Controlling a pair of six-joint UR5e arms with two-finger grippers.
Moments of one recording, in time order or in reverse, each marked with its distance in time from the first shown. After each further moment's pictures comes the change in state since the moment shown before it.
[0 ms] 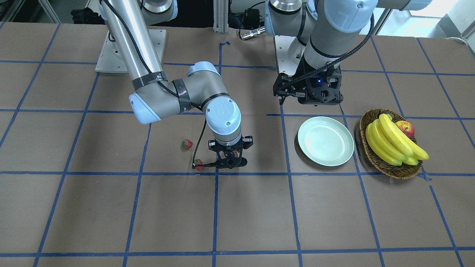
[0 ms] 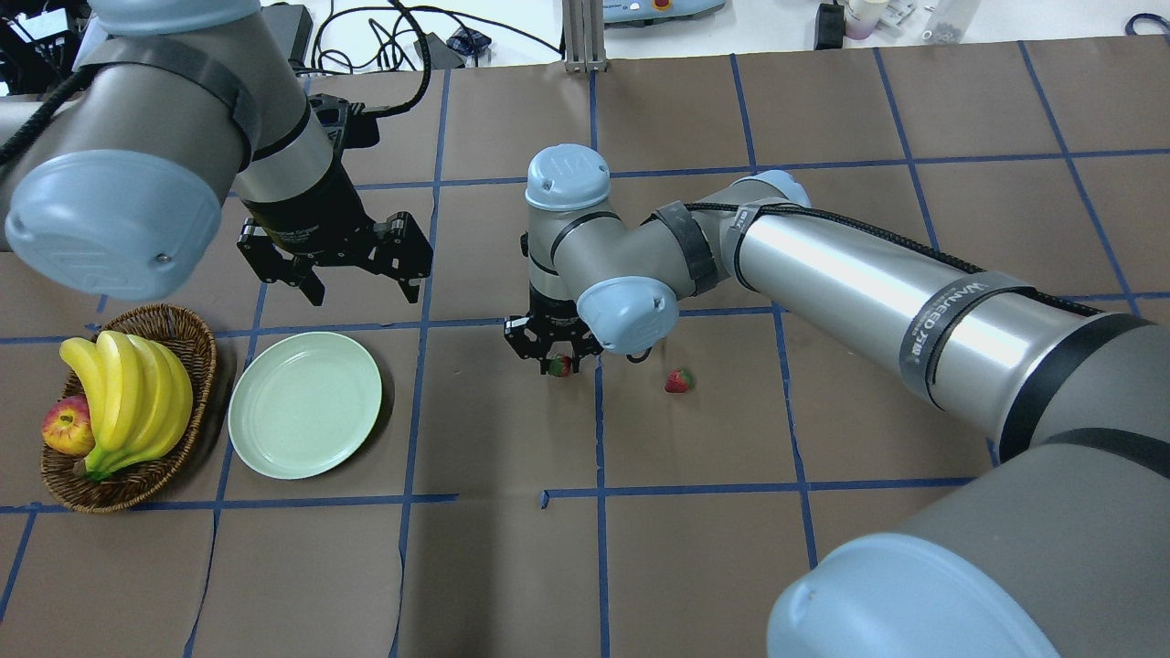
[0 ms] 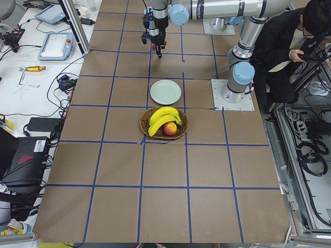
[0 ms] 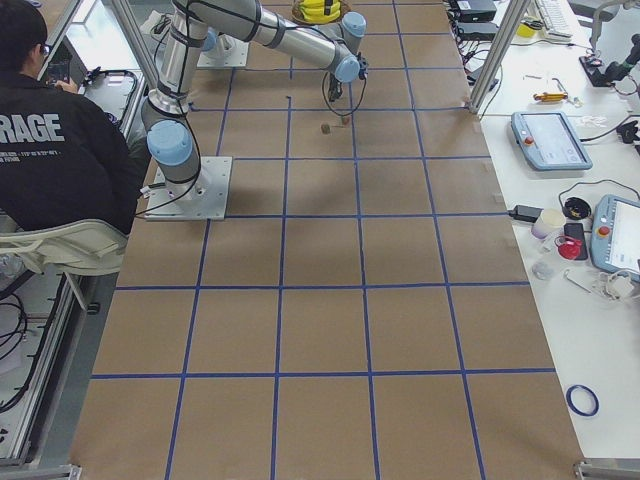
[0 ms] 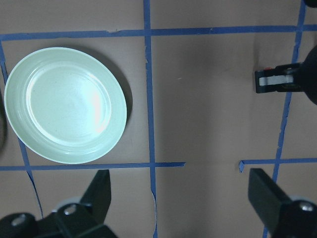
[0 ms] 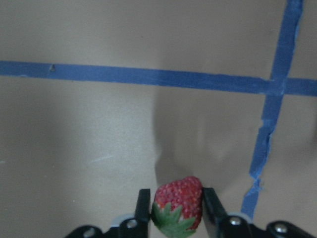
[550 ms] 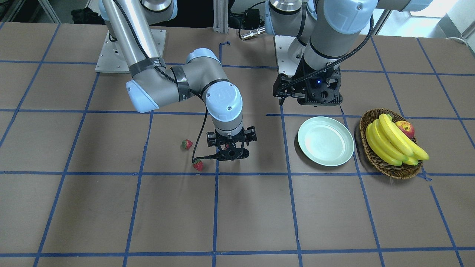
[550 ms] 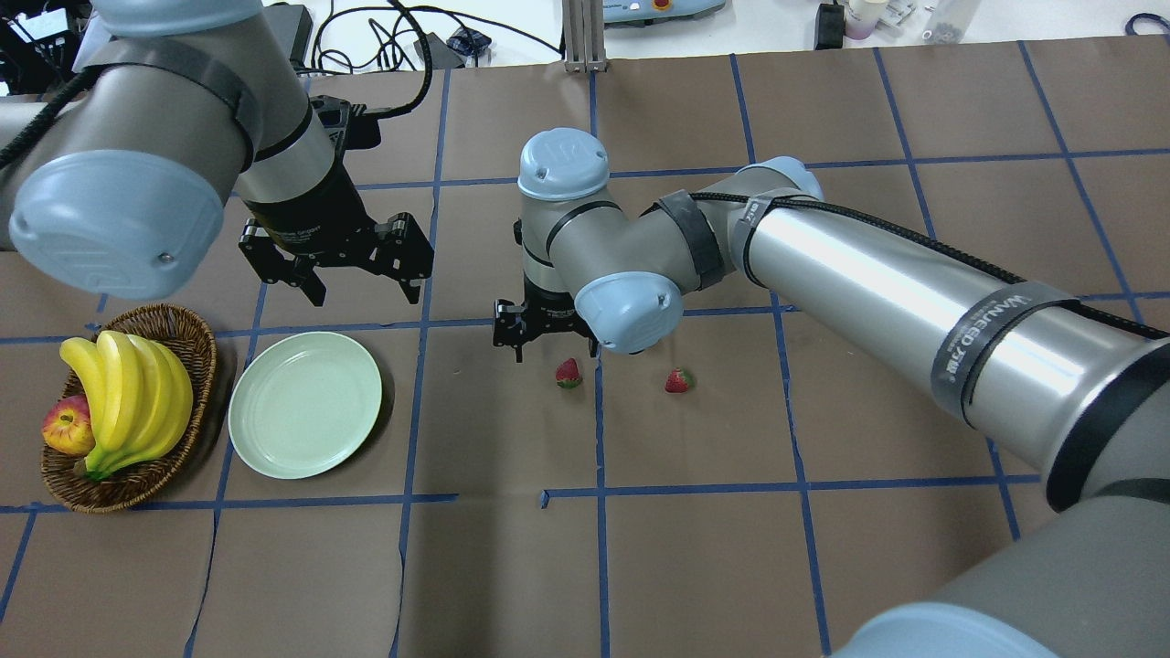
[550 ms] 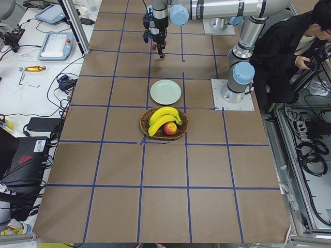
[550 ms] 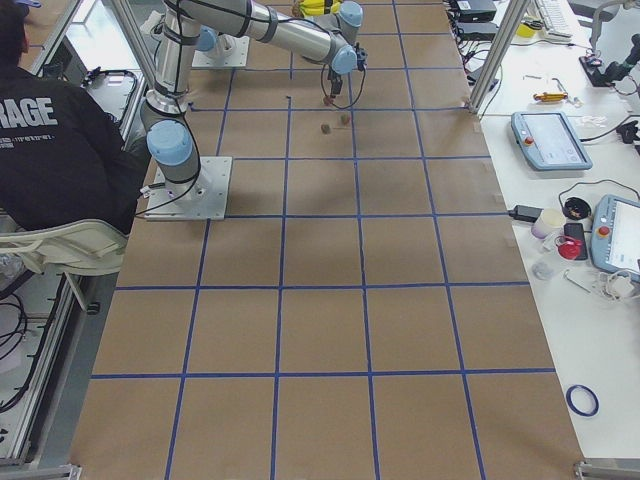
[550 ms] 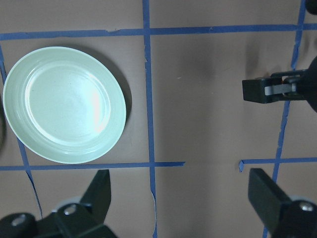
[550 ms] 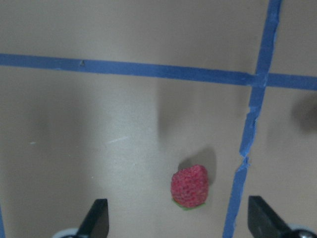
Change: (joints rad) left arm 0.000 -0.002 0.000 0.000 0.001 0.001; right arm 0.004 -0.077 -0.003 0.019 -0.021 0.000
